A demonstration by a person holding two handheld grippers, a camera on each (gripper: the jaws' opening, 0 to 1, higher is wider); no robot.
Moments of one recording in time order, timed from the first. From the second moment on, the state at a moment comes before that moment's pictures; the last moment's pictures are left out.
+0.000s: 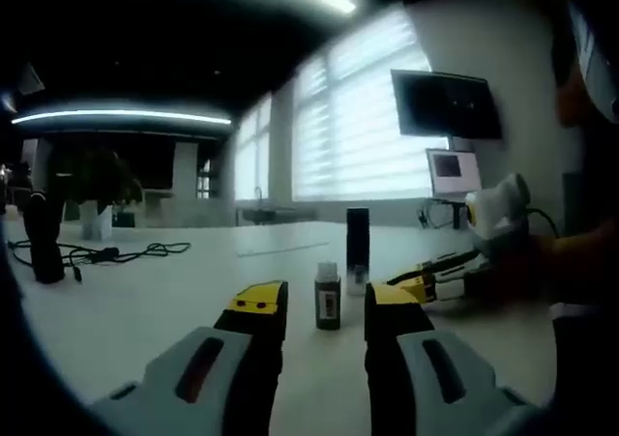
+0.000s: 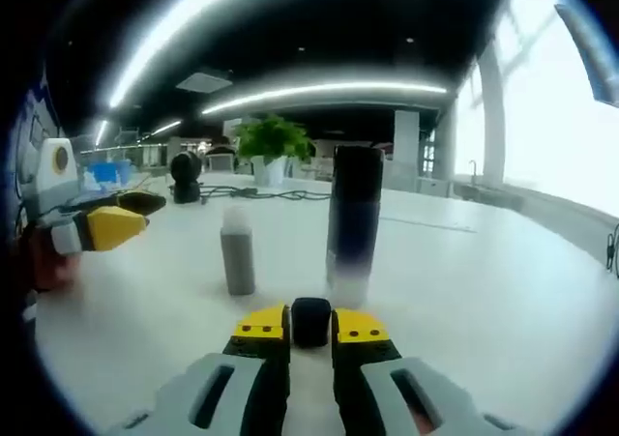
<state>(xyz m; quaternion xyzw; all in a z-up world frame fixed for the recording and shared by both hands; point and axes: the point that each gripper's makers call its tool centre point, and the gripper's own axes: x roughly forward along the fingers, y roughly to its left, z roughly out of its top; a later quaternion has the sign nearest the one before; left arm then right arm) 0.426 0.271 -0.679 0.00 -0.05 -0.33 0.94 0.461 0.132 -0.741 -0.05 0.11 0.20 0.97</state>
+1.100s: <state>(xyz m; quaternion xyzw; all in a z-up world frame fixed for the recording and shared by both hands) 0.394 0.269 -0.679 0.02 -0.04 -0.39 0.92 0.382 0.132 -0.697 -0.01 -0.01 0.35 0.94</state>
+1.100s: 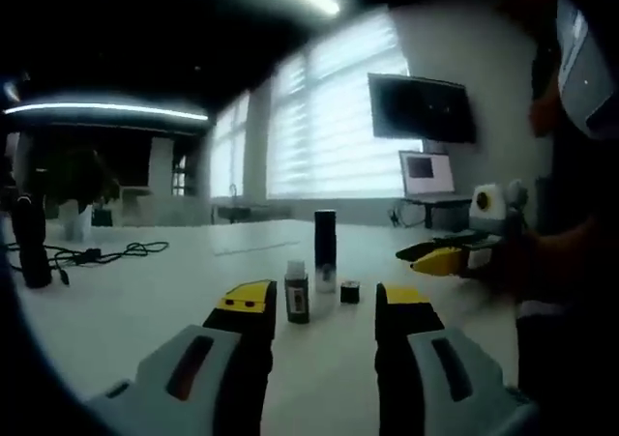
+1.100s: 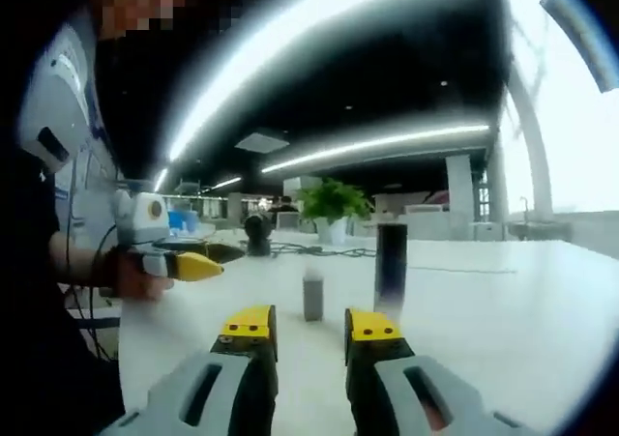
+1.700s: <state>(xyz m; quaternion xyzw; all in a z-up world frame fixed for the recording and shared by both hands) 0.403 0.282 -0.675 0.01 -0.05 -0.35 0.93 0.382 0.138 -0.698 -0.01 -0.01 0.37 0.93</state>
